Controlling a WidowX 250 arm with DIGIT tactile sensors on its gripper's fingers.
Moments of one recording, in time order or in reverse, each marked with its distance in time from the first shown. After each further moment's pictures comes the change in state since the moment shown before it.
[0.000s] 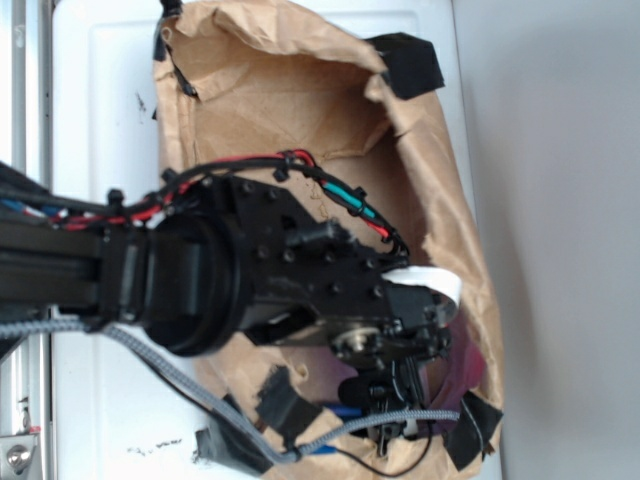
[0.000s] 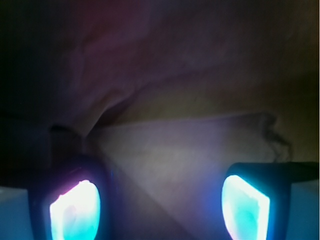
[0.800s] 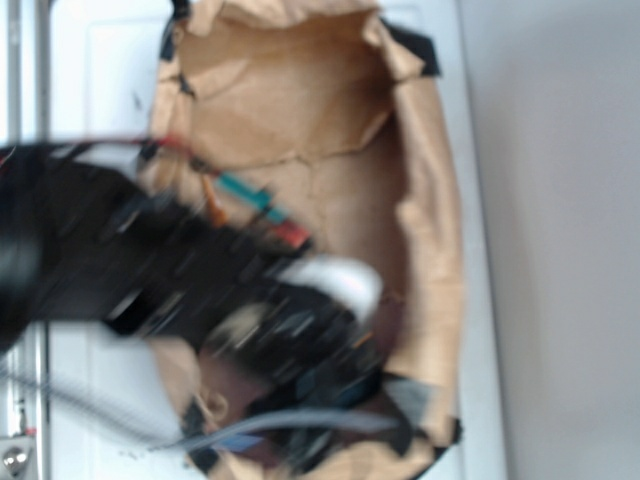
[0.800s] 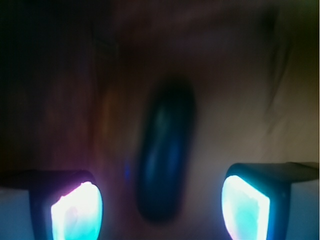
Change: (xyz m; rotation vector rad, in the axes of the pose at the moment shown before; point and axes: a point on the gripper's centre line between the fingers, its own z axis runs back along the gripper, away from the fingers) arm -0.001 0.002 0.072 -0.143 0.003 -0.005
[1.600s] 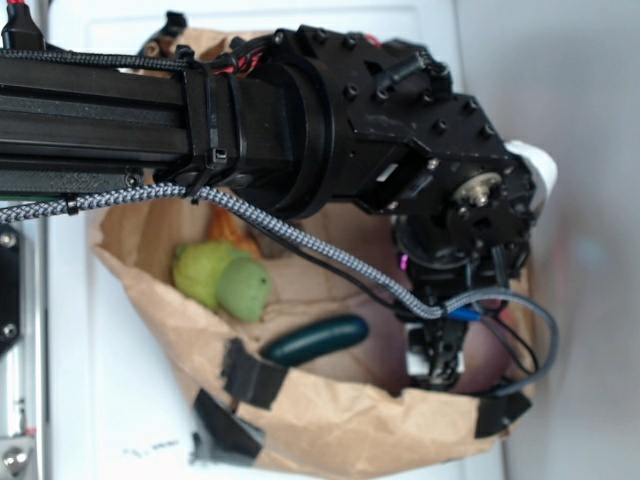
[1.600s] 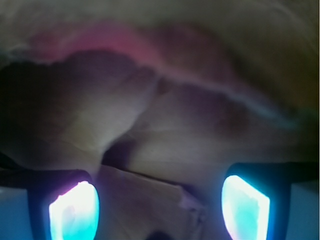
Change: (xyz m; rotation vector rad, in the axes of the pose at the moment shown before) arm 0.045 0.047 -0.023 0.091 0.097 -0.055
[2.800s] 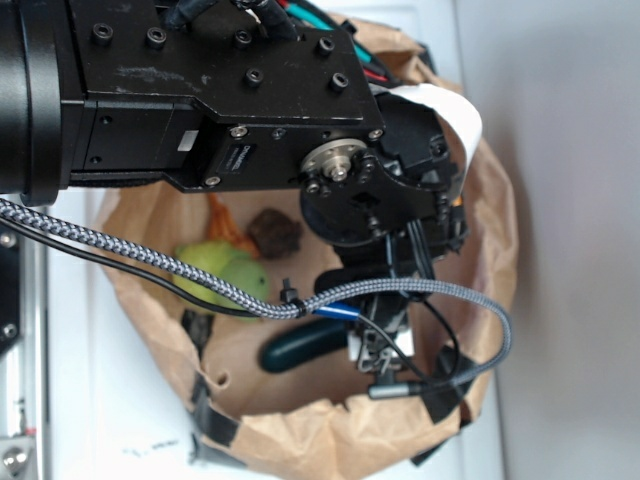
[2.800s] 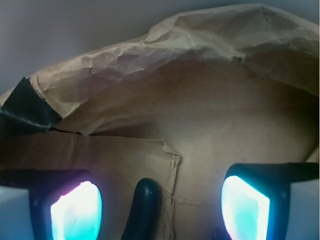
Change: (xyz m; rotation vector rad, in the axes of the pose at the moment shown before) arm -0.027 -0.010 0.056 0.063 -0.129 -0.023
